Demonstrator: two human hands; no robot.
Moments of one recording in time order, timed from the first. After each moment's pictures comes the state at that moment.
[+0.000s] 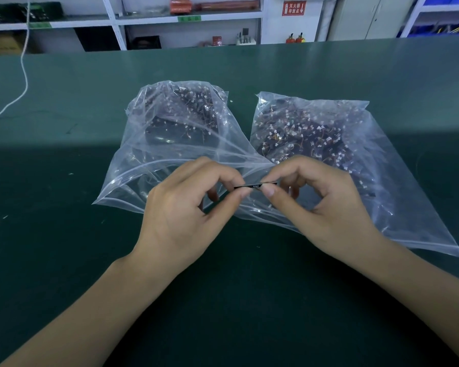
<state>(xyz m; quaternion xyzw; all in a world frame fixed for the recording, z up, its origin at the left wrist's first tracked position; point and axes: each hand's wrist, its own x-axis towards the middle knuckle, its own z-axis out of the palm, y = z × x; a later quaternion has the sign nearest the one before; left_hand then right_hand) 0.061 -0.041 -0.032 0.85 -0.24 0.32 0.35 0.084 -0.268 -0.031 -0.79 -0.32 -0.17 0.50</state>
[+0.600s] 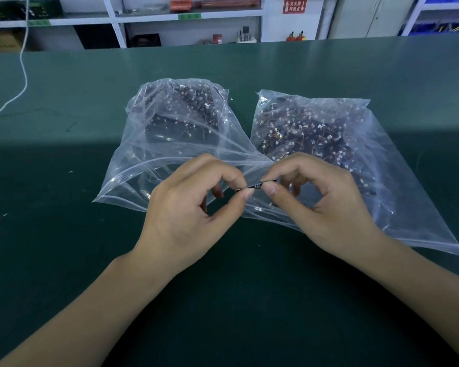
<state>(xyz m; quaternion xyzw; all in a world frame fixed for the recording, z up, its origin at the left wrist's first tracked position) 0.061 -0.042 -0.032 0.84 -0.26 0.30 0.36 0.085 -0.269 -0.032 -0.79 -0.33 -0.18 0.48</state>
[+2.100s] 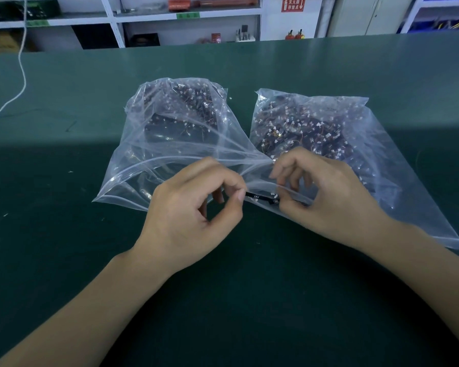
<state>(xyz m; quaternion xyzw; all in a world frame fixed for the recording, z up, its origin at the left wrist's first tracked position) 0.060 -0.040 -0.032 0.84 -0.29 0.28 0.36 0.101 -0.287 -0.032 -0.85 -0.35 -0.18 0.34</state>
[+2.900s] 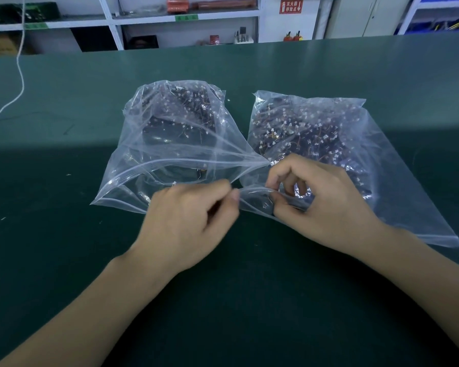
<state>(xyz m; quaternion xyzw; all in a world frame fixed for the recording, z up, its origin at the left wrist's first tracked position) 0.060 -0.042 -0.033 0.91 -0.22 0.26 0.22 0.096 -0.281 -0.033 -0.83 -0.36 -0.22 0.35</state>
